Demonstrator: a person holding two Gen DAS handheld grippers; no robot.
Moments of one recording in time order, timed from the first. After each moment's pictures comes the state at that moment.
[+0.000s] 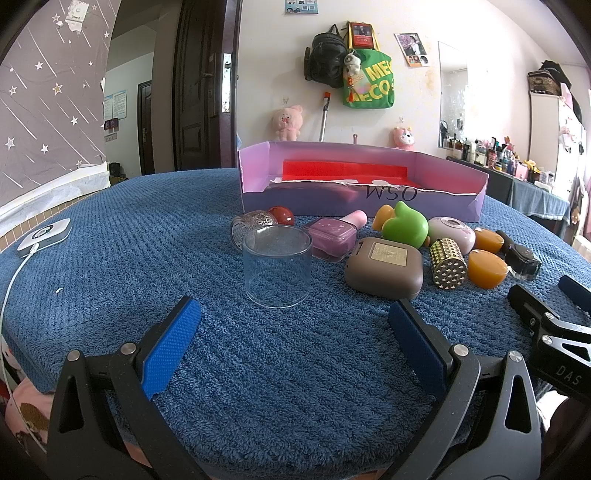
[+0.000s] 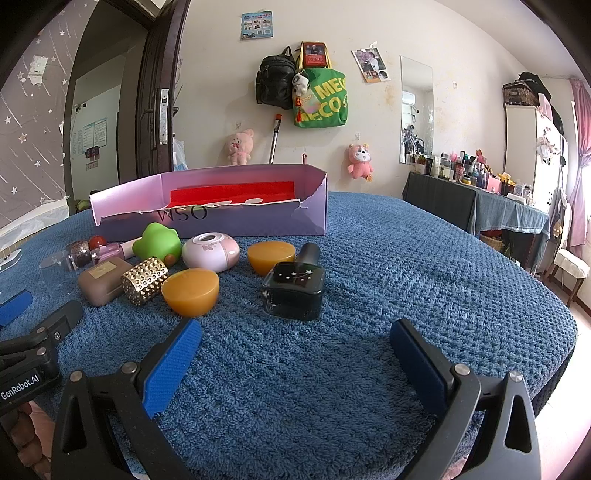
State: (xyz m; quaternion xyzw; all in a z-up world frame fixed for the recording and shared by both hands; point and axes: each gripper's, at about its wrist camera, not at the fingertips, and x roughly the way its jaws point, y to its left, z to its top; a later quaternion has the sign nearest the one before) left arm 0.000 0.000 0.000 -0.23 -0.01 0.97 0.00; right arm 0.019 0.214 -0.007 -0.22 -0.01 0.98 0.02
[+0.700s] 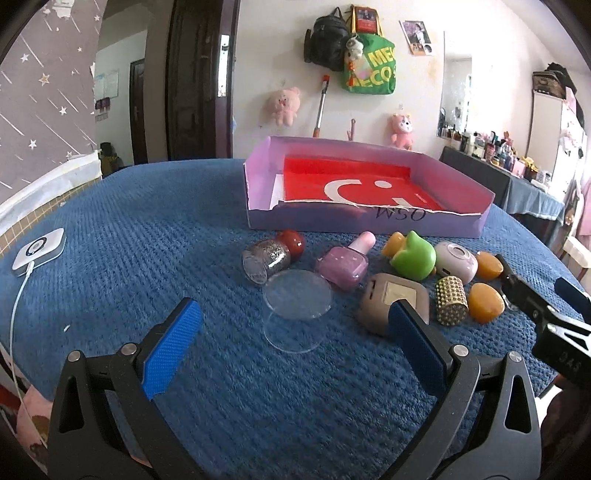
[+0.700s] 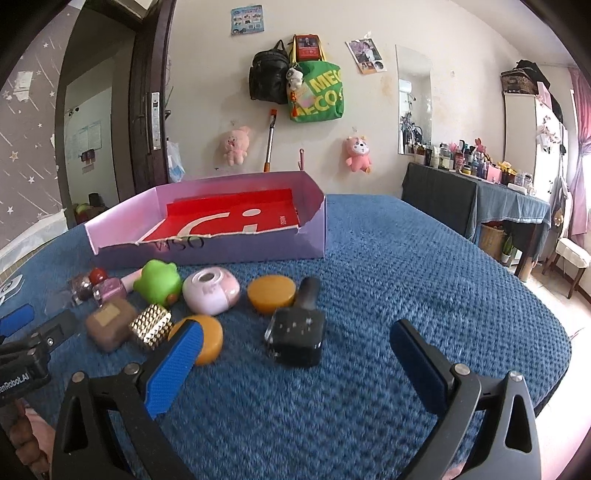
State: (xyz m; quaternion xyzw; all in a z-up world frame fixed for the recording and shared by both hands) left arm -0.027 -0.020 0.036 -0.28 -0.02 0.96 0.02; right arm 0.001 0.219 0.027 -0.24 0.01 0.97 0.03
